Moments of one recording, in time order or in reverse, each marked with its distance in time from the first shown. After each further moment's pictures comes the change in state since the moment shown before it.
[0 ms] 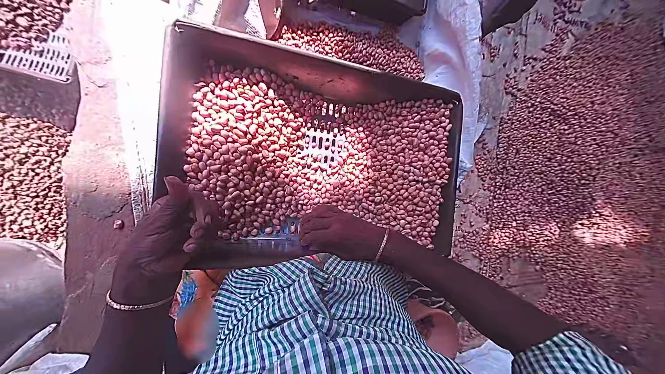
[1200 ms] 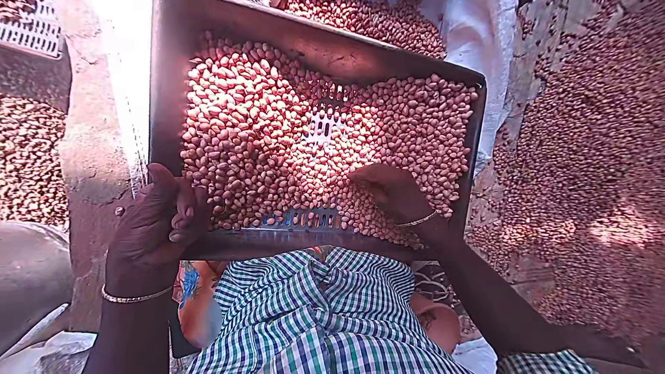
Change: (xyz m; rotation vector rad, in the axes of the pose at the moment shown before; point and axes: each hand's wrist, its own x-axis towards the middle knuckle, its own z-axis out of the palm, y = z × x) left_hand -0.005 0.001 -0.006 0.031 0.102 0.091; right_hand -0.021 0.007 -0.044 -0.198 0.392 0.538
